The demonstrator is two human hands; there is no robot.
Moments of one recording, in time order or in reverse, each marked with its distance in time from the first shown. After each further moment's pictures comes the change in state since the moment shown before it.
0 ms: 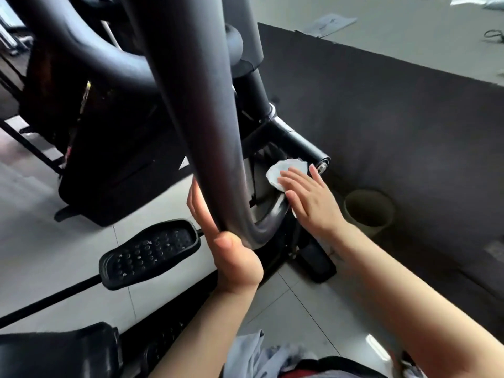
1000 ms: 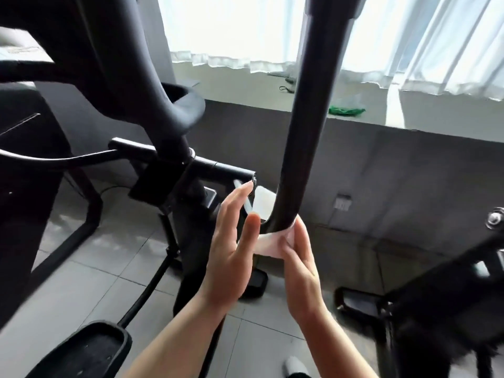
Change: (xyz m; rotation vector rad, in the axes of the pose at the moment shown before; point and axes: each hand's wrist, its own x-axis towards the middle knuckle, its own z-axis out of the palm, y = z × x) left_hand 0.075 -0.013 -0.093 -0.358 -1.069 0.020; right_hand -0.020 -0.266 -0.025 0.791 0.796 0.657
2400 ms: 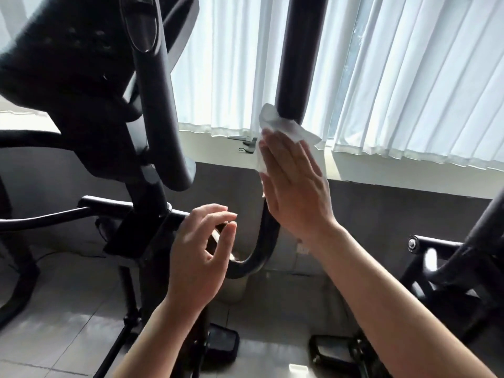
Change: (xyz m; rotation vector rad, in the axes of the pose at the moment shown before) left_hand 0.029 0.040 -0.047 0.262 0.173 0.531; right_hand 0.092 -0.134 0.013 -1.632 0.276 -1.184
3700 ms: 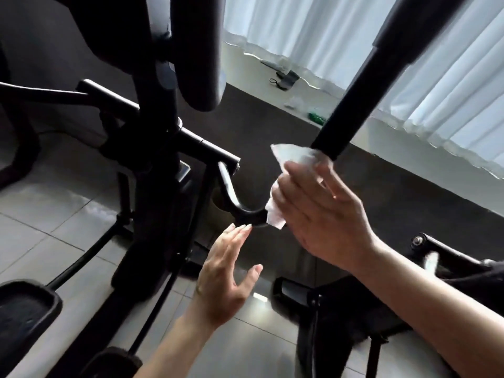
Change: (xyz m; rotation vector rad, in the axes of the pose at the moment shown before) left_hand -0.136 -0.022 0.063 -0.054 -0.223 -0.439; right_hand -0.063 0.009 -0.012 -0.252 -0.406 -0.633
